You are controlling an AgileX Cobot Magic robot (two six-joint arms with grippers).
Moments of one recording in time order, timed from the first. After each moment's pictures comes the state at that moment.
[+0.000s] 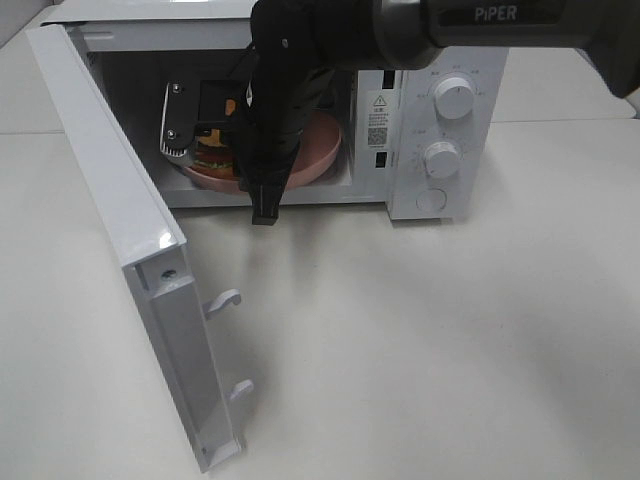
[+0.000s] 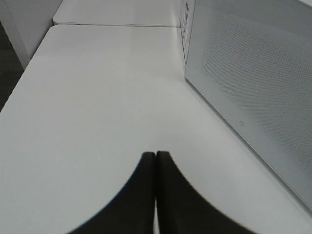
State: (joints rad) left arm 0.03 0.00 -0.51 -0.06 1.05 0.03; right arm 0.72 2.23 -1.79 -0.13 0.62 -0.88
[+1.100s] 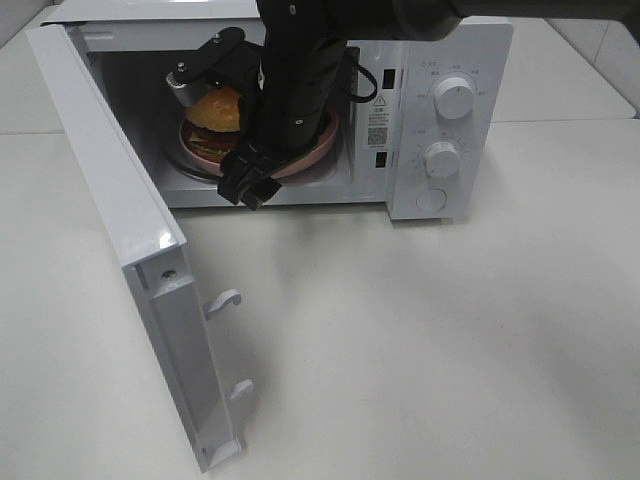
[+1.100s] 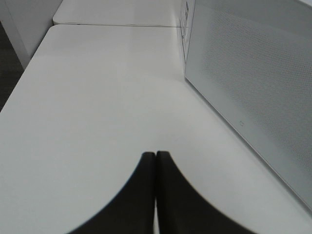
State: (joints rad) left arm 0.03 0.00 -0.51 -0.06 1.05 0.03; right arm 0.72 2.18 -1.80 -0.17 0.79 -0.23
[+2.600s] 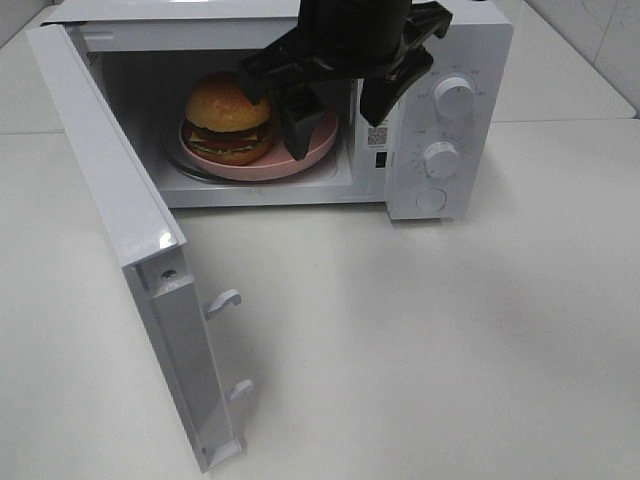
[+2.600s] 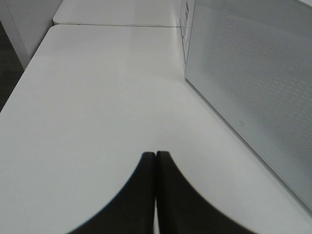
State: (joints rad) left arm 0.03 0.00 -0.51 -0.06 1.05 0.03; right arm 0.72 1.90 -1.80 -0.11 1.22 0.13
